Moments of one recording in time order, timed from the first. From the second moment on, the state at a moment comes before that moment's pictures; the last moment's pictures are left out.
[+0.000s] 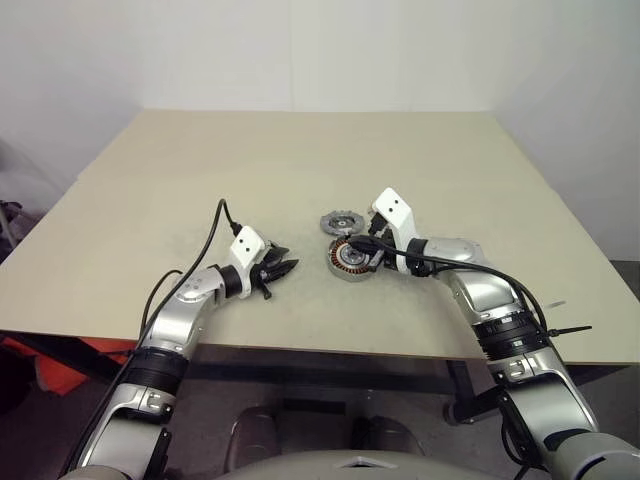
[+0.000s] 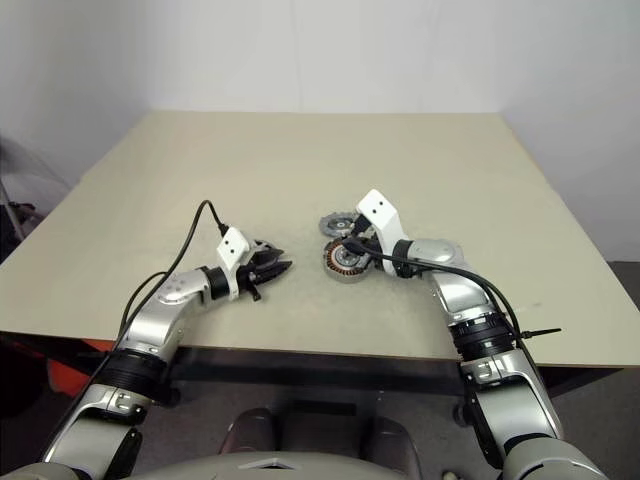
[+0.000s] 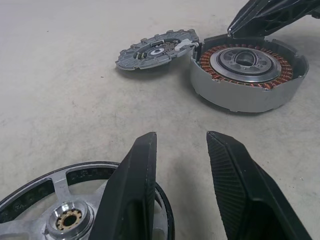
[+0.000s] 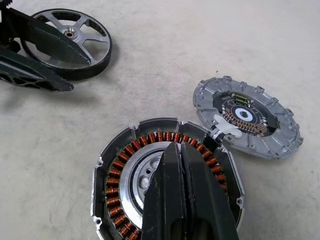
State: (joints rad) left arm -0.34 0.34 -0.11 0.26 -0.18 0.13 -0.80; right arm -0.52 -0.42 0.19 0.16 0.14 0.49 0.81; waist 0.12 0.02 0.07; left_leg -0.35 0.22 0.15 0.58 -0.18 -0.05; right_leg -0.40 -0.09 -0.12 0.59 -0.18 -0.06
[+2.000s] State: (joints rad) left arm -0.19 0.35 0.13 0.00 -0.52 0.54 -0.73; right arm -0.55 -0.42 0.14 0.11 0.16 0.51 0.80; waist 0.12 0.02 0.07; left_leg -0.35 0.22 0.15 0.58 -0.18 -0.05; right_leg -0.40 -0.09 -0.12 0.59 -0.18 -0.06
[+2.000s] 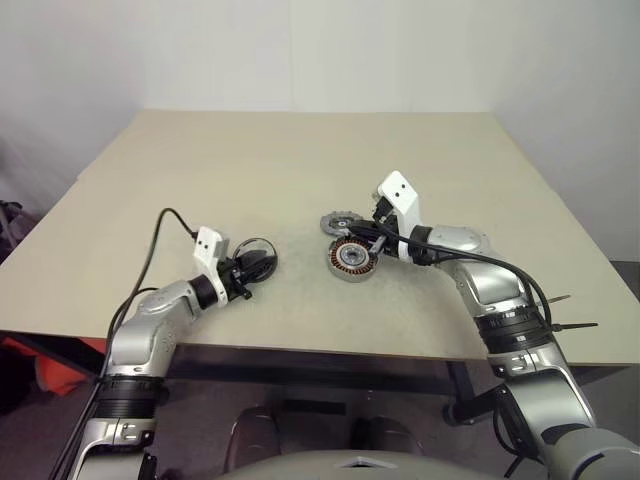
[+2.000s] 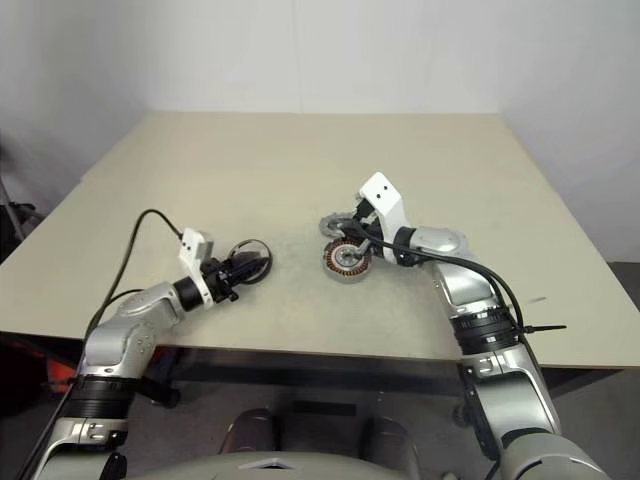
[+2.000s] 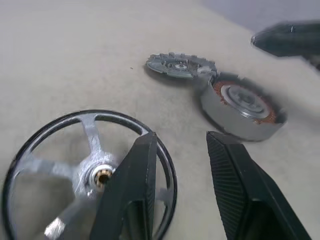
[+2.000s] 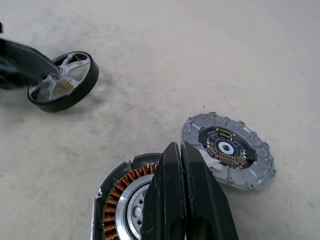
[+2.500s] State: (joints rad) left arm -0.21 0.31 0.30 0.06 -0.65 0.73 -0.53; right arm -0.54 -0.43 0.14 0.11 0.16 0.51 0.80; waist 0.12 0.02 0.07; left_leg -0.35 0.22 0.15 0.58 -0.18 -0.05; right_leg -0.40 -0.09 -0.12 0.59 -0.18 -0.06
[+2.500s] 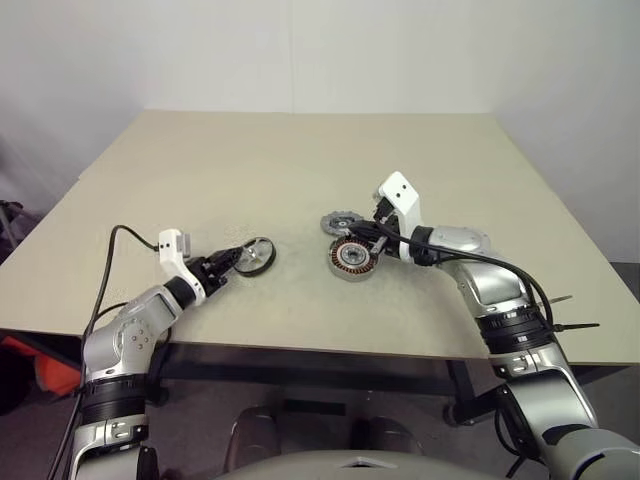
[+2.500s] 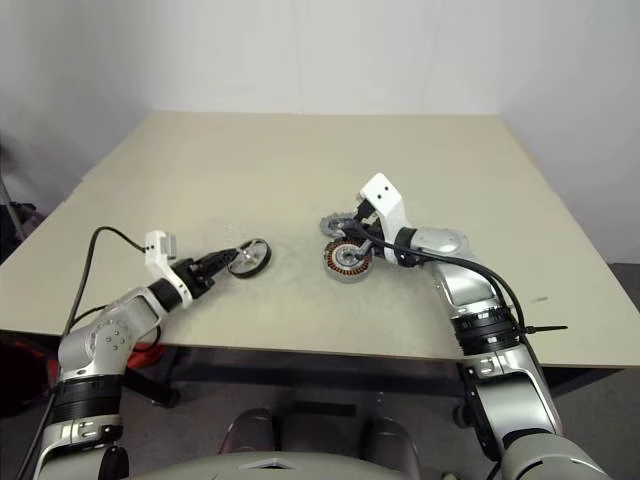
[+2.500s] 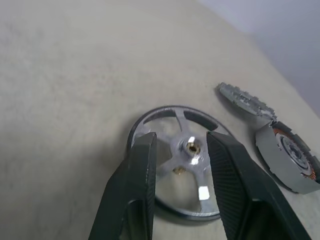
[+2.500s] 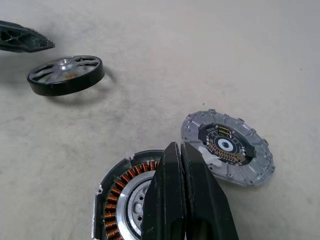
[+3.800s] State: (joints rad) left arm -0.19 0.22 0.43 0.03 -0.93 0.90 -0.43; right arm -0.55 -0.43 0.15 0.12 0.16 0.51 0.80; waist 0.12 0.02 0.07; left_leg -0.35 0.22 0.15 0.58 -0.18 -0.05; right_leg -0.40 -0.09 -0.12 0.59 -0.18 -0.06
